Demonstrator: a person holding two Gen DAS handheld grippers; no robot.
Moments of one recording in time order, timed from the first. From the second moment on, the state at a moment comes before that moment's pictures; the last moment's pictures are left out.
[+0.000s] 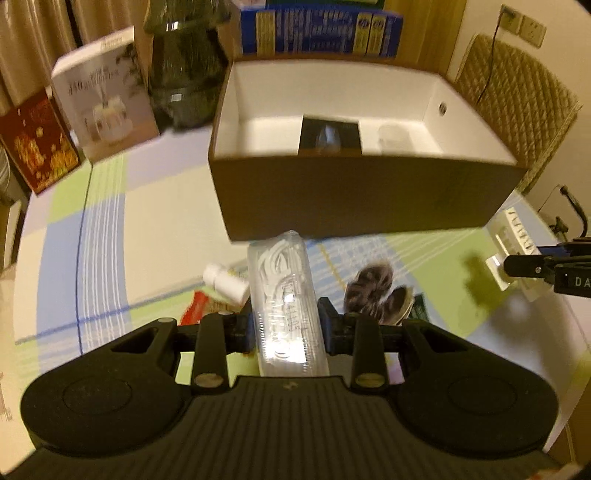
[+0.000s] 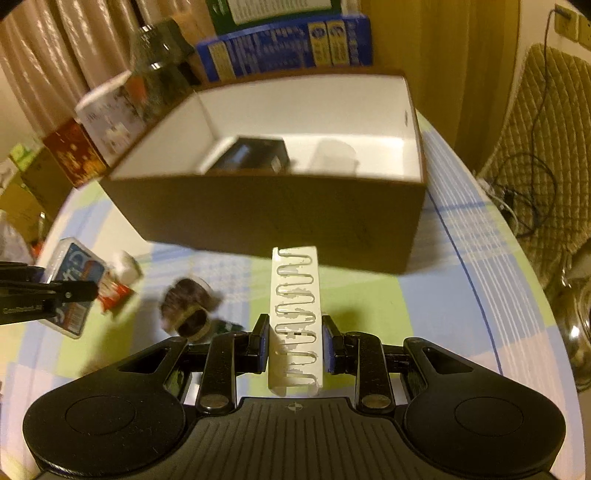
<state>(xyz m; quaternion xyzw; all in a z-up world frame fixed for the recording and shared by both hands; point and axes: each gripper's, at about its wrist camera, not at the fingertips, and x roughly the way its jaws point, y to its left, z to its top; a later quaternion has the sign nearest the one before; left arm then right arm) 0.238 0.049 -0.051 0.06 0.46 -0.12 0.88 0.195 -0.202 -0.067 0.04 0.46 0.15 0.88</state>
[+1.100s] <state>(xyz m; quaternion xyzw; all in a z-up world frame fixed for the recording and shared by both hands) 0.476 -0.012 -0.051 0.13 0.45 -0.14 0.87 0.394 -0.225 -0.055 0.02 0.44 0.08 0.89</state>
